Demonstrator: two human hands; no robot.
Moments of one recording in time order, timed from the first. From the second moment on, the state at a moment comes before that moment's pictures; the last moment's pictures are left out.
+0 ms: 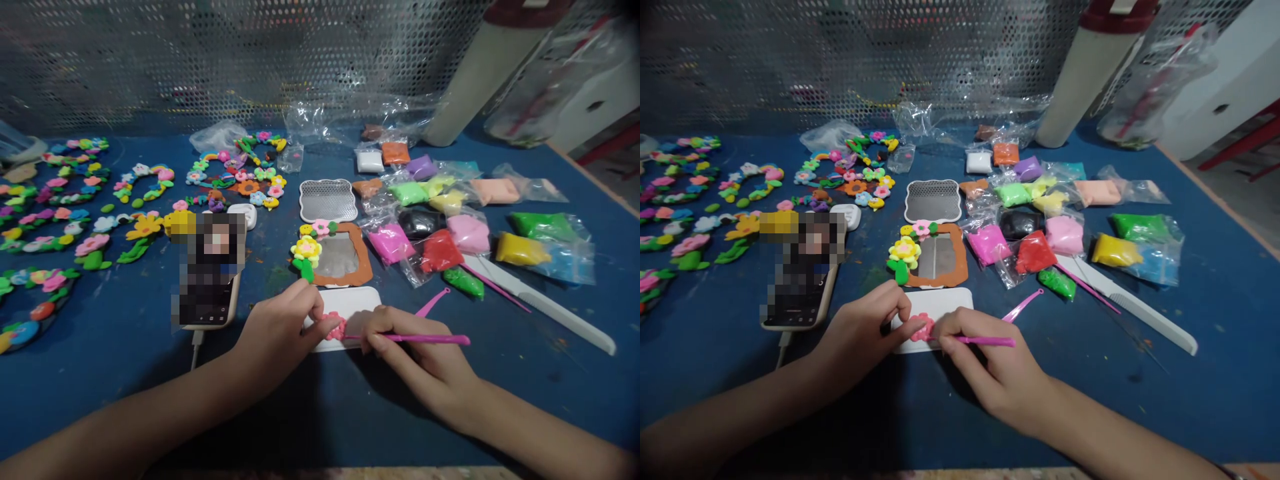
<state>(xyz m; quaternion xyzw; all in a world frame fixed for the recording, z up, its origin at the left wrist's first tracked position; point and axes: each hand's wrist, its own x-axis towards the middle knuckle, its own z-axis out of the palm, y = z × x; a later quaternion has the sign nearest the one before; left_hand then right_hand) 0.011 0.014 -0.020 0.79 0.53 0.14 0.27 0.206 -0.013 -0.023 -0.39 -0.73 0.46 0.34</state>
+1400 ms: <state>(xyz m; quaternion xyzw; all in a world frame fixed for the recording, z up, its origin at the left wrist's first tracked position) 0.002 0.012 -0.004 0.50 0.47 0.42 0.59 0.182 0.007 -0.021 -0.32 -0.89 0.18 0.28</state>
